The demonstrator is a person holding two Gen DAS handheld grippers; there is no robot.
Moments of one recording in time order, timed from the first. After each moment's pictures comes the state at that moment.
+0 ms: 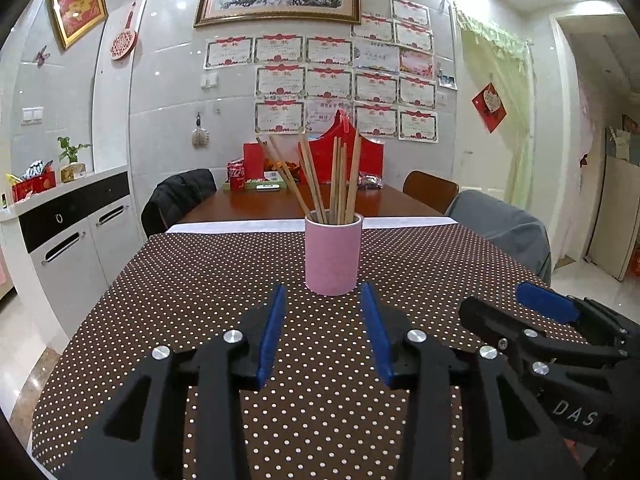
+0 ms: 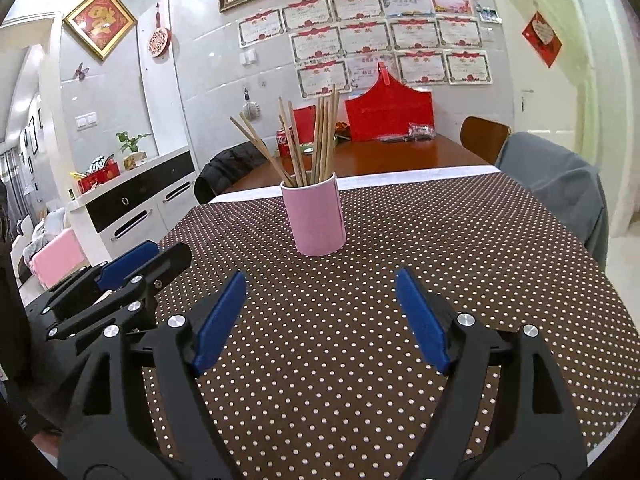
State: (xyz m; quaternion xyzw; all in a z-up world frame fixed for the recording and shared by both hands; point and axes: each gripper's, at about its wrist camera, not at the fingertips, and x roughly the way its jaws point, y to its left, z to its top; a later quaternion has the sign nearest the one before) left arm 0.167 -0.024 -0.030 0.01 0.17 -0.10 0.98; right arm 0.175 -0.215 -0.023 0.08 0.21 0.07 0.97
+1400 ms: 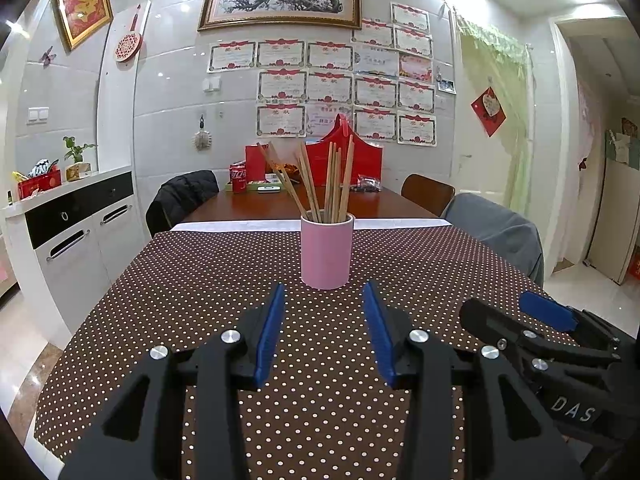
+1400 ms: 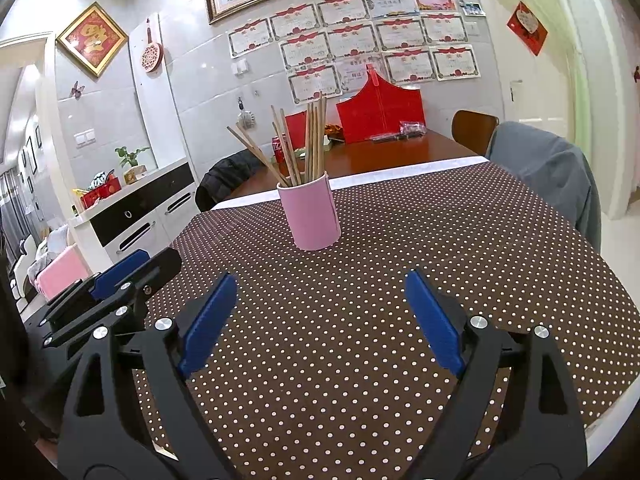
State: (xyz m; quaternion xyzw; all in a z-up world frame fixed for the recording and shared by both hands) left arm 0.141 -0.023 -0.023 0.01 0.17 -0.10 0.98; right arm 0.149 -0.225 -0.023 0.11 0.20 0.06 0.97
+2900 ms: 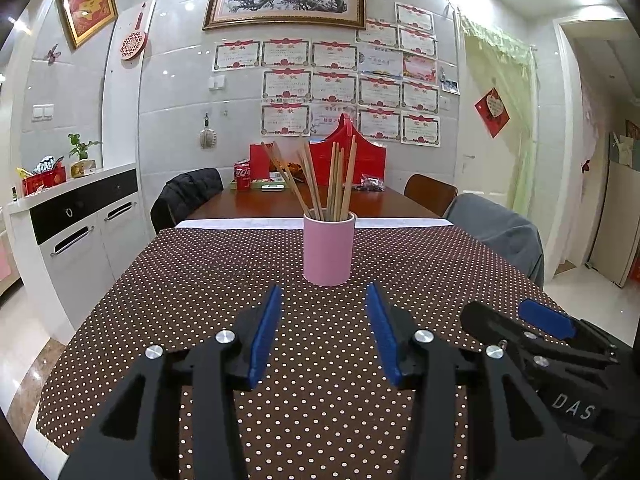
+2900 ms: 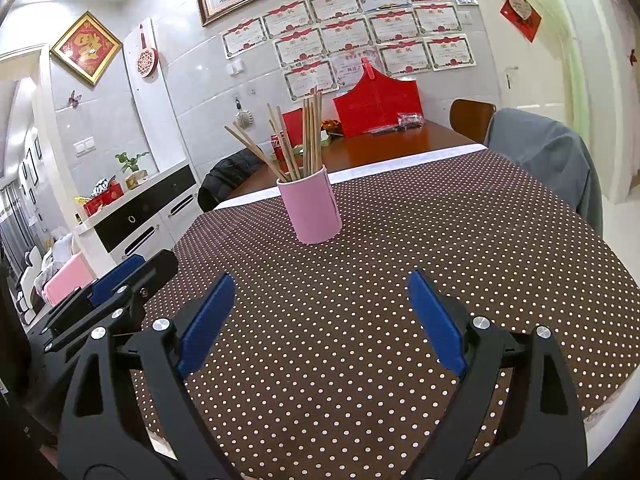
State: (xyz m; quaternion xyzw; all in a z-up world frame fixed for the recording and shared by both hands) left arm 0.133 -0.020 -0.022 0.00 0.17 -0.09 0.98; right arm 0.141 -0.224 -0.025 0.14 0.21 0.06 0.97
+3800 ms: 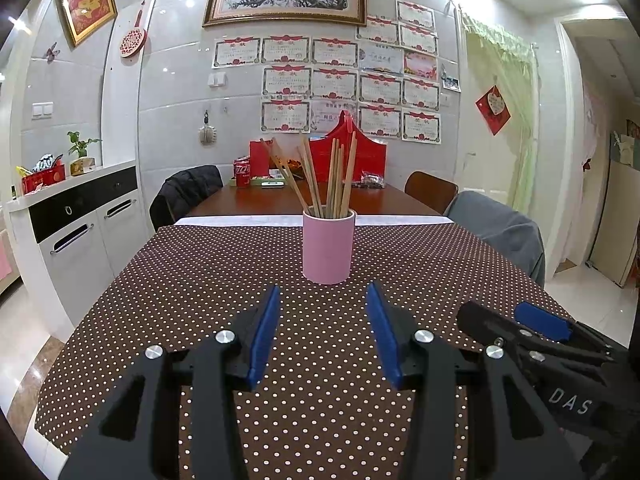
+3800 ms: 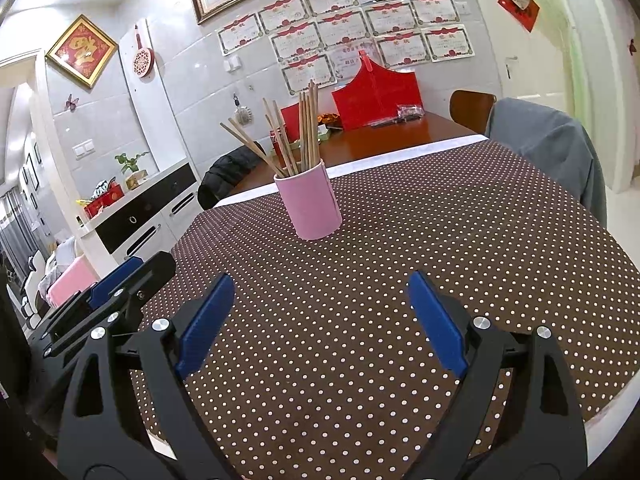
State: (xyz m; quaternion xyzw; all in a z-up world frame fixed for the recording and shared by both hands) left arm 0.139 -0.024 -0.023 0.00 0.18 -0.09 0.98; right arm 0.149 -0.223 -0.029 0.15 0.22 0.07 0.96
